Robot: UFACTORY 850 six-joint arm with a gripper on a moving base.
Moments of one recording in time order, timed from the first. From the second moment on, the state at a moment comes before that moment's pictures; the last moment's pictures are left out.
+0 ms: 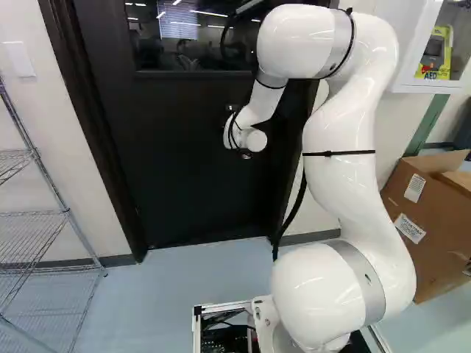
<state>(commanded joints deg) 4.8 -30.7 -57.2 -0.4 50.5 0.0</state>
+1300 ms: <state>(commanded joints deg) 8.7 -49.1 -82.7 -6.0 51.0 0.0</state>
